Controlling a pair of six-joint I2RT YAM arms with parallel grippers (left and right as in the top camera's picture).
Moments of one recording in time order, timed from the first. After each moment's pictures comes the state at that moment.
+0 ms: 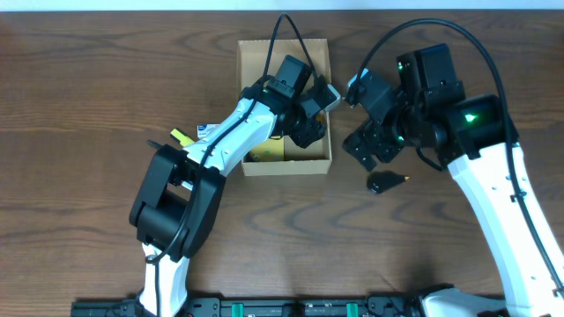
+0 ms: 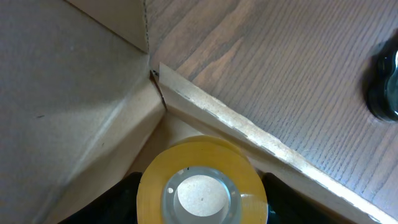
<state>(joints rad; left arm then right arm) -0.55 2.07 1.53 -0.55 0.35 0.33 0.30 1.44 1.51 -1.17 -0.21 -0.43</state>
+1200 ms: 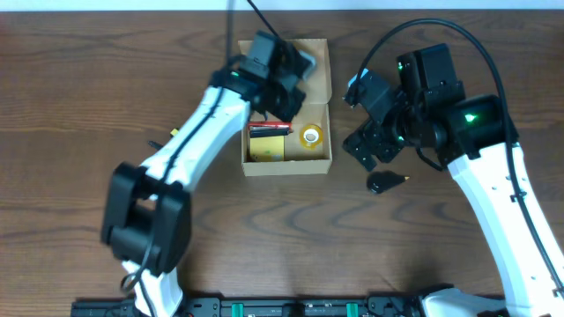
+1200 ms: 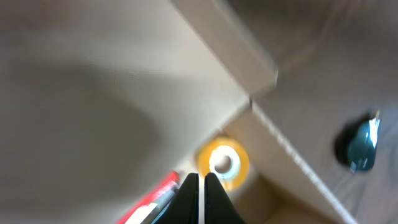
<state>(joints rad) -0.45 1.92 1.60 -0.64 0.33 0.09 0.30 1.44 1.51 -1.17 -0.21 -0.43</state>
